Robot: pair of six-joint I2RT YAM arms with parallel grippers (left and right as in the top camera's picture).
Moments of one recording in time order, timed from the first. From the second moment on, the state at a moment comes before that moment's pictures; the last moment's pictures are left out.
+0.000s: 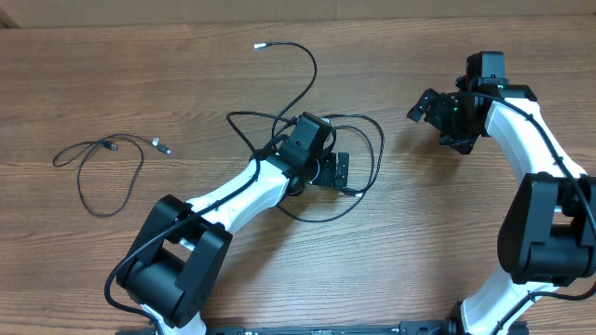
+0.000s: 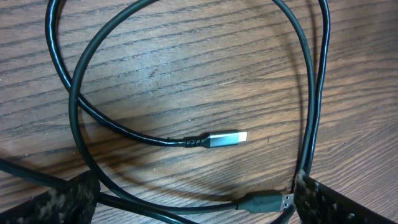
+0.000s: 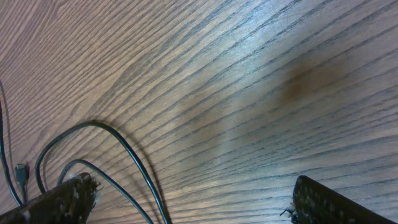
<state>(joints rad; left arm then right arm) -0.61 1.85 1.12 -0.29 0.11 -0.49 -0.08 1.91 1.40 -0.76 -0.25 0.49</state>
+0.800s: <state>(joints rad) -0.61 1.85 1.12 -0.29 0.07 -0.49 -0.07 1.91 1.40 -0.76 -0.25 0.49</state>
